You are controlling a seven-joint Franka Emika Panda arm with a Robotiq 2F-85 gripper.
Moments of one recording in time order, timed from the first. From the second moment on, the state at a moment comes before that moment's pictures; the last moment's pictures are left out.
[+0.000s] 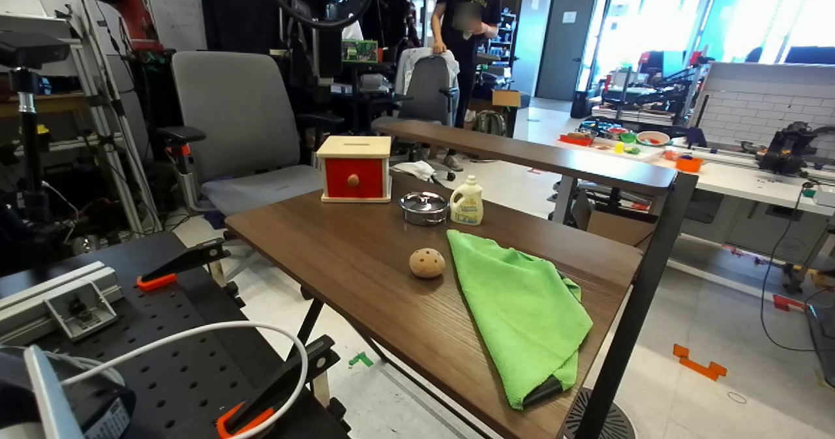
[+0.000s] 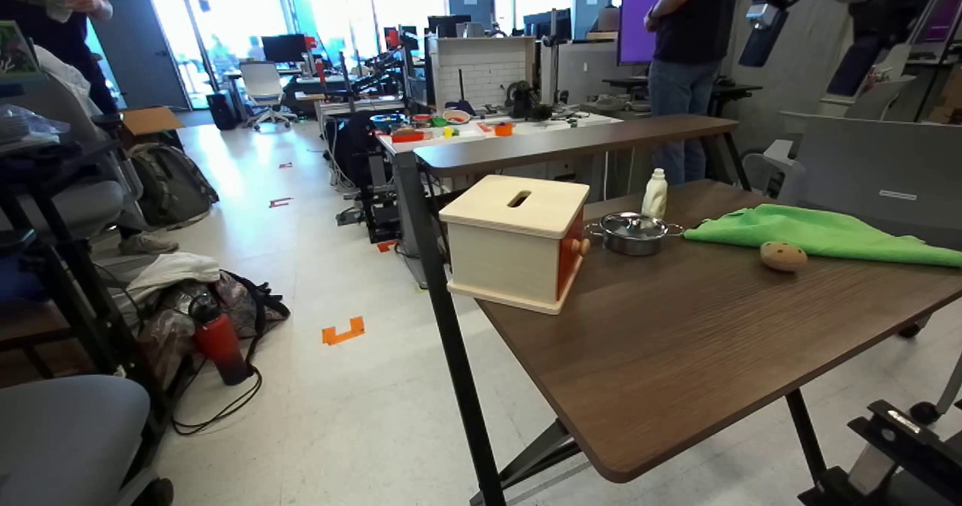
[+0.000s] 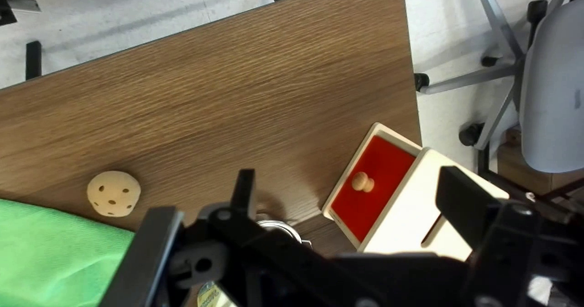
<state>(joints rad) 0.08 -0.06 0.06 -2.39 0.37 2.40 0.07</state>
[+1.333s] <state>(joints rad) 0.09 0.02 0.09 -2.36 0.18 2.33 -0.22</state>
